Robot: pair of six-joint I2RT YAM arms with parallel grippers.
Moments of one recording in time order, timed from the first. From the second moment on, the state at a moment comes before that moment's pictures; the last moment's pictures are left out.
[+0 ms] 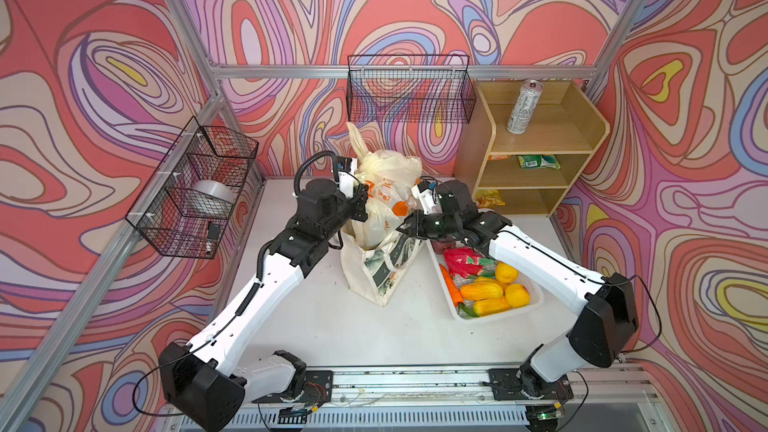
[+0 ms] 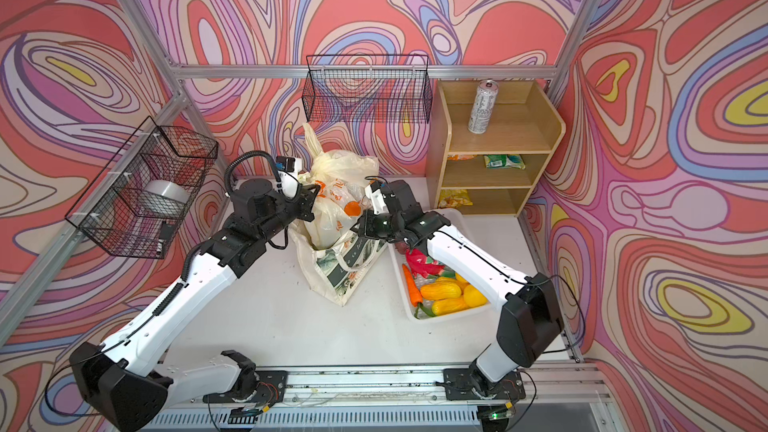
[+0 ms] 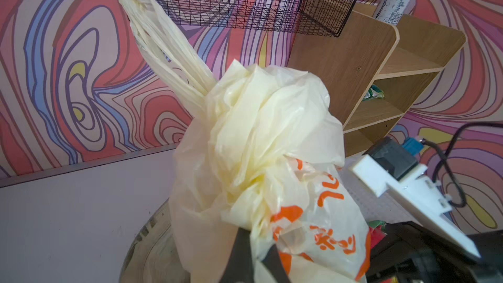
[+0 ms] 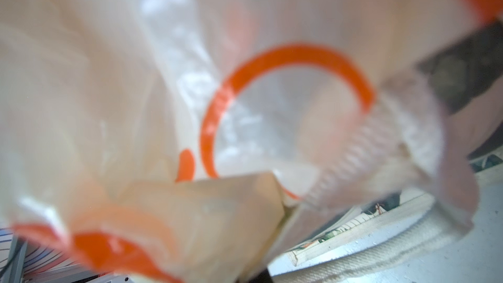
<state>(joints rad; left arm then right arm) -0.46 1.19 1.14 -0.18 0.00 -0.19 0.60 1.56 1.35 -0.39 -0.44 0.69</state>
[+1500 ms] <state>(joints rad) -0.70 1.68 1.35 -0.66 -0.18 -0.17 0.46 1.51 1.29 -0.46 -0.53 0.47</state>
